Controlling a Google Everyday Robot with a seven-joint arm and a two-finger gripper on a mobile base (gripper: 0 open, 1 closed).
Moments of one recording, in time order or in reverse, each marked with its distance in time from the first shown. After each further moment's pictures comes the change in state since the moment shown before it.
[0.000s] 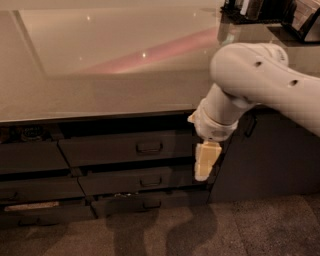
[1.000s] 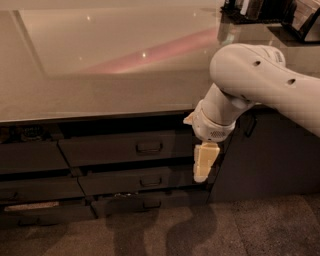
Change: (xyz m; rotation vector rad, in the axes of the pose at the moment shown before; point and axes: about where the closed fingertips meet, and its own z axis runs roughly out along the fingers) arm -0.006 0.003 0.006 -0.030 -0.037 -0.057
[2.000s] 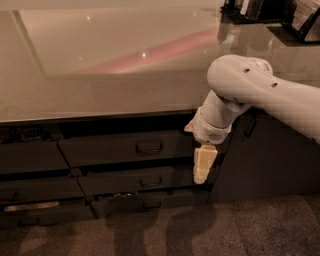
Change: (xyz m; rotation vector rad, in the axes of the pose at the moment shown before) arm 0.020 -0.008 0.038 -0.090 -0.014 0.042
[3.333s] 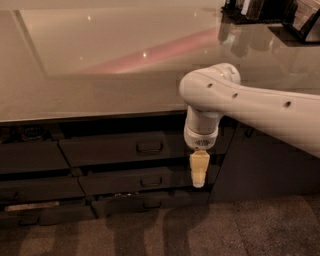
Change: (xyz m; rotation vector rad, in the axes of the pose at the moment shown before) arm 0.019 -0.008 0.035 -0.020 0.237 0.054
